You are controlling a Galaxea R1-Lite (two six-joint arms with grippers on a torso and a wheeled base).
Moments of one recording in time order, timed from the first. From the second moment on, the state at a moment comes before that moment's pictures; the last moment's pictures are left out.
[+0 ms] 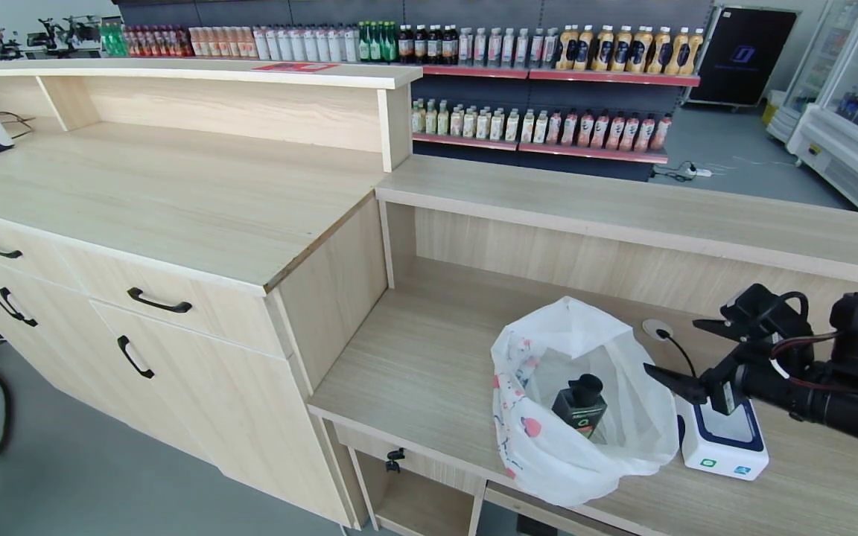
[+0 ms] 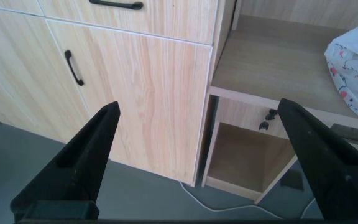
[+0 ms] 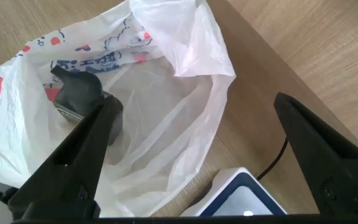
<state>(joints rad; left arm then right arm) -0.01 0.00 0.00 0.00 -0.04 0.00 -0.05 1.74 -0.43 -0.98 0.44 -0.53</state>
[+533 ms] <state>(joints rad) -0.01 0.00 0.00 0.00 -0.04 0.00 -0.16 1.58 -0.43 -0.90 0.41 -0.55</state>
